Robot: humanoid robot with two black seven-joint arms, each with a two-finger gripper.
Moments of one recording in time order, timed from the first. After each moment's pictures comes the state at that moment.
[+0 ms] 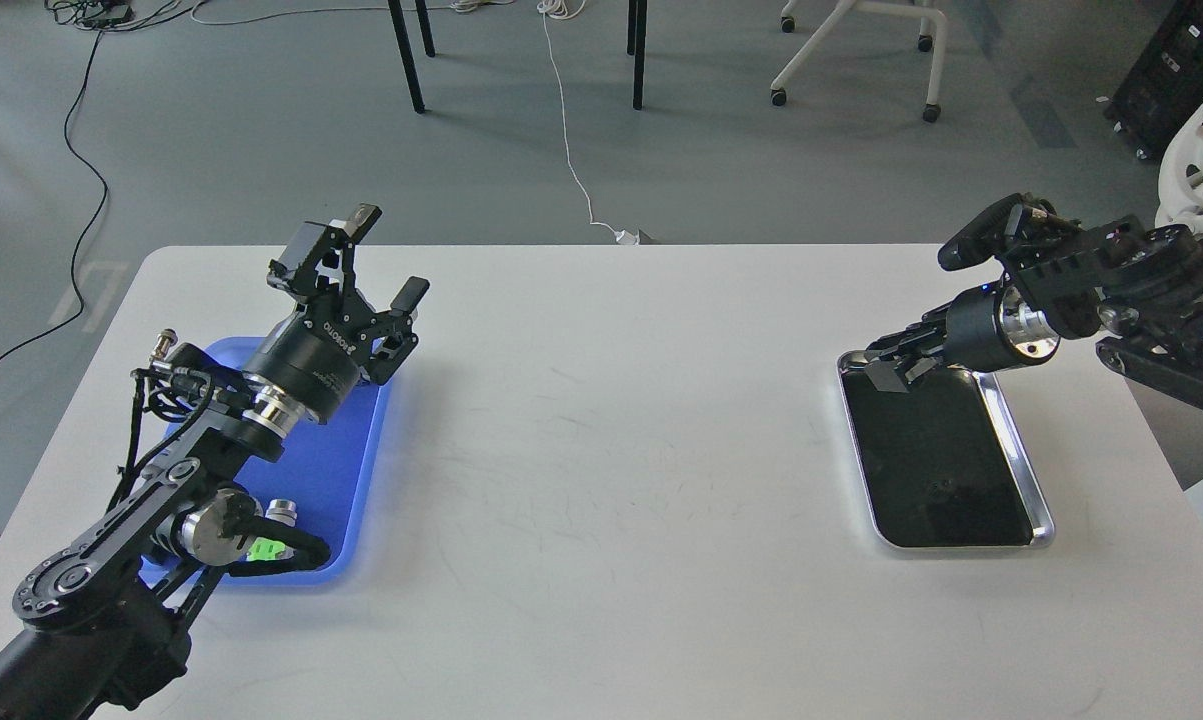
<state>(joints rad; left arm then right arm) -0.29 0.28 -1.09 -1.20 0.70 -0.28 -0.36 1.39 -0.53 -0.48 0.91 -1.51 0.28 0.49</state>
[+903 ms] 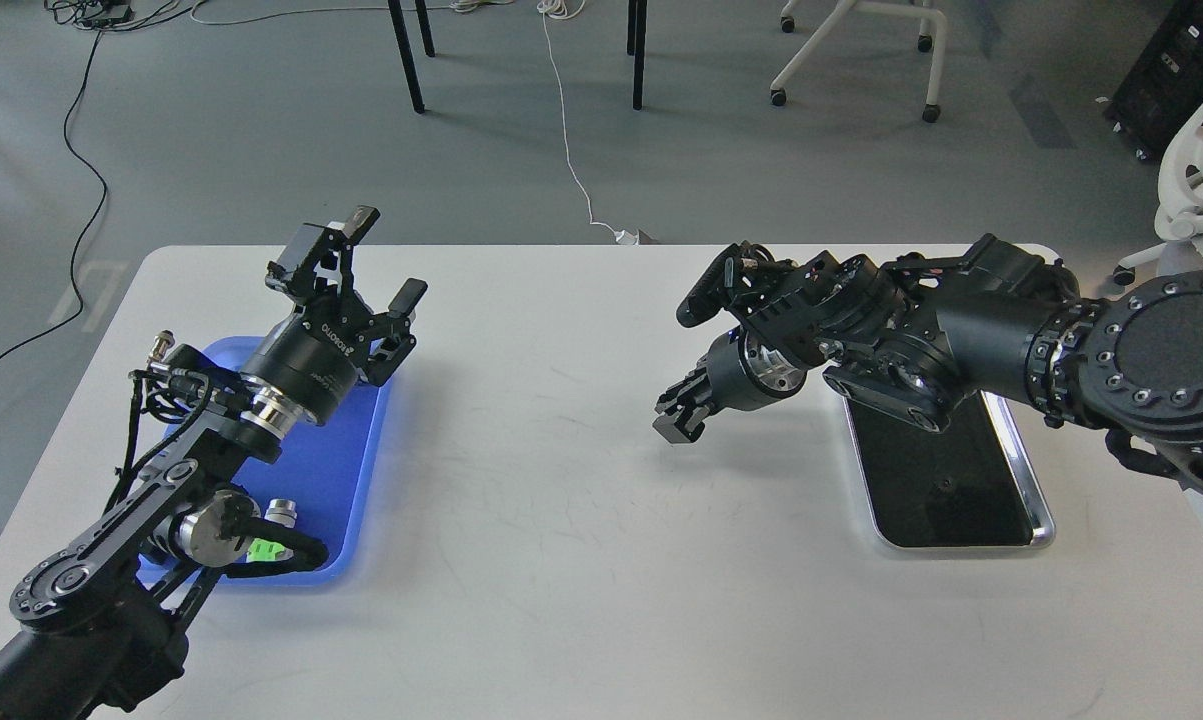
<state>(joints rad) -0.29 0.28 -1.09 -1.20 0.70 -0.28 -0.36 1.35 0.00 -0.69 0.63 -1.29 0.25 0.49</state>
